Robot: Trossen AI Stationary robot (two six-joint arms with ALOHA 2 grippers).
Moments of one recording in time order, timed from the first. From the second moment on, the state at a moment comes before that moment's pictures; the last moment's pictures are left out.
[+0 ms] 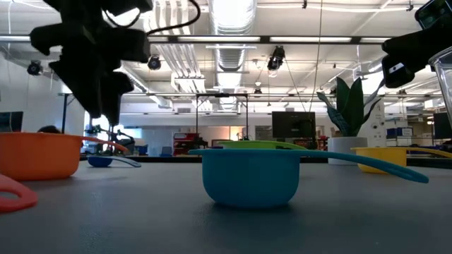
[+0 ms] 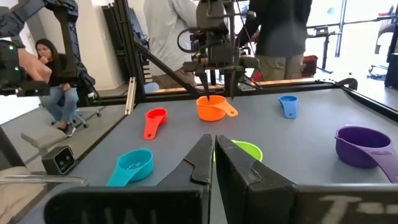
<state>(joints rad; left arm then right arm) -0.15 1.35 0.87 -0.75 -0.02 -0.27 0.36 0.02 0.05 -0.06 0.21 0.11</state>
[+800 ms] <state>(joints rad) -0.10 1.47 0.97 -0.37 -0.07 -0.16 0.36 0.02 0.04 -0.05 0.21 0.11</state>
